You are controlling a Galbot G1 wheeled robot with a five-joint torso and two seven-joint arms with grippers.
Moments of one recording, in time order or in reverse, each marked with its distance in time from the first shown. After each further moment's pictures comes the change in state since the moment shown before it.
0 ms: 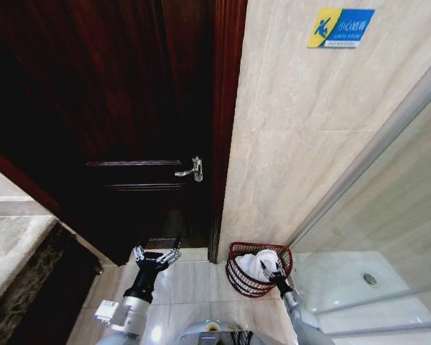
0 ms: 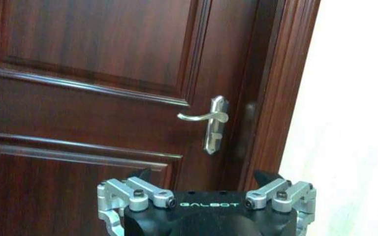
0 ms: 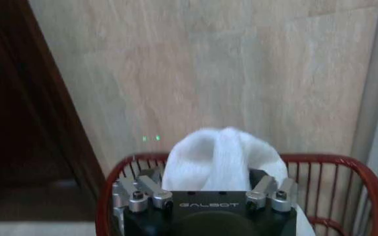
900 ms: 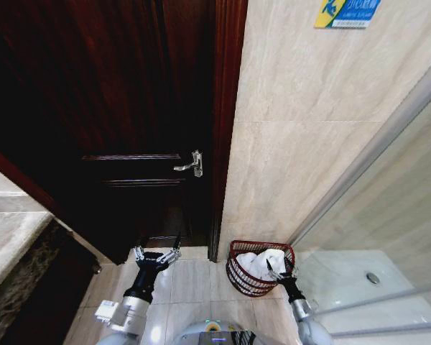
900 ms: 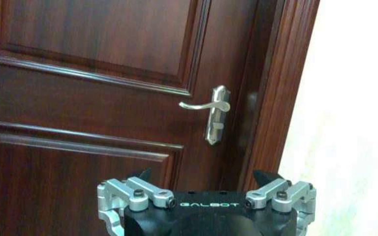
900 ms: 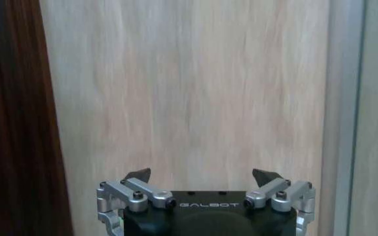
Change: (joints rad) left arm 0.000 0.000 0.000 0.000 0.000 0.000 0.000; right arm -0.301 0.089 0.020 0.580 0.047 0.103 0.195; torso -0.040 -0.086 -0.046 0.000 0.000
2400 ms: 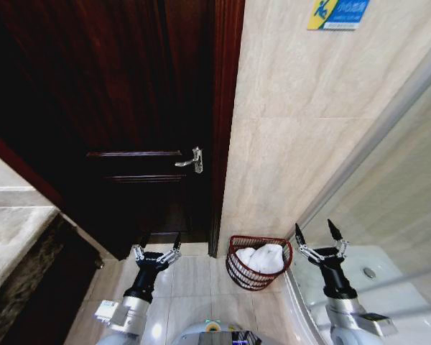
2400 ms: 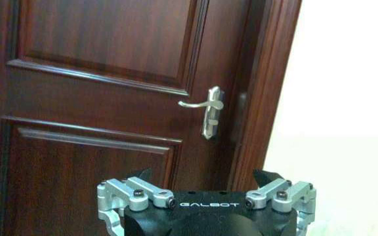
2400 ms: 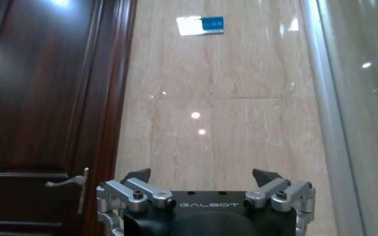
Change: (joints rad) left arm 0.000 0.000 0.000 0.000 0.000 0.000 0.000; right arm -0.357 -0.062 0.073 0.750 0.169 0.032 0.046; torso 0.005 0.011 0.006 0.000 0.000
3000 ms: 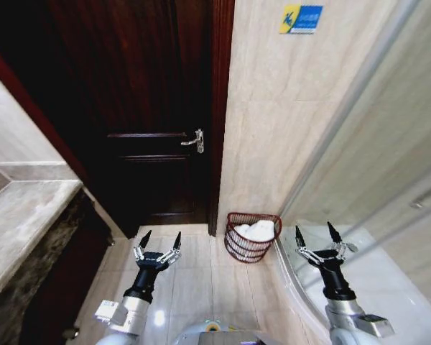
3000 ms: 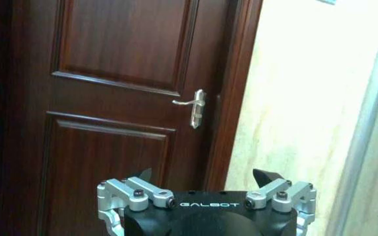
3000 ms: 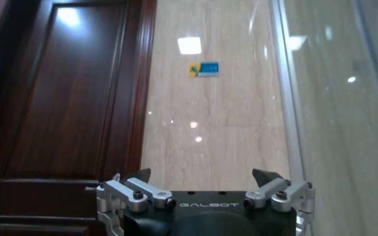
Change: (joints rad) left arm 0.000 0.000 0.000 0.000 0.000 0.000 0.000; right arm 0.020 -0.003 -0.003 -0.045 0.008 0.040 -0.006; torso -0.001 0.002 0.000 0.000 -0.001
